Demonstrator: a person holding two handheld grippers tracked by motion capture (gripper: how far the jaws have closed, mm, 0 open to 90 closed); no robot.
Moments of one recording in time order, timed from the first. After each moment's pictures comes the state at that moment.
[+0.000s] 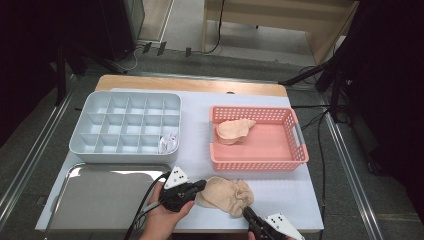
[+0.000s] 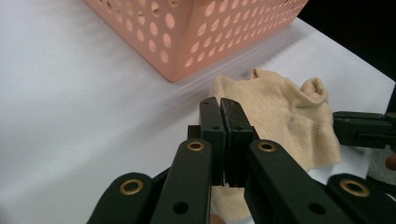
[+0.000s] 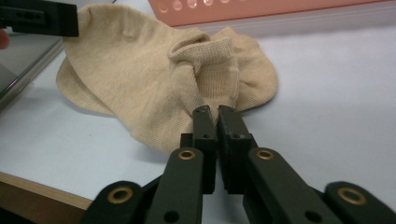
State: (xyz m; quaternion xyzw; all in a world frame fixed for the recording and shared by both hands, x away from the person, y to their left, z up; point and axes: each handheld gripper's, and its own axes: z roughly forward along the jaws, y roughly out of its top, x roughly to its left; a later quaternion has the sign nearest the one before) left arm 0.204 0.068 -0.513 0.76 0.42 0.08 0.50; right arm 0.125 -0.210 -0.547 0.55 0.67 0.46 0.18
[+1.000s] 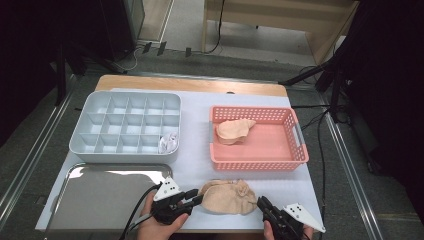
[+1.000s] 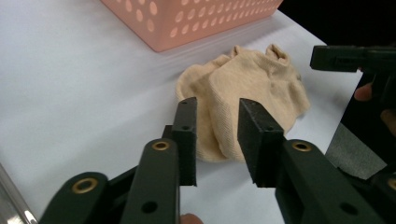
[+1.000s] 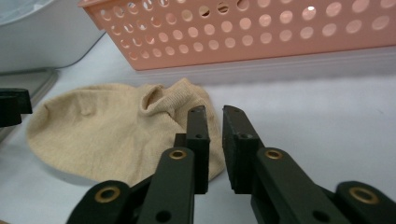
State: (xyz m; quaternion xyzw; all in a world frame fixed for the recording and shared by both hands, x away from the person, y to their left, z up) left arm 0.179 0.082 -0.520 0.75 0.43 0.05 0.50; right arm 0.146 -0.245 -0.525 0.56 0.65 0.48 0.19
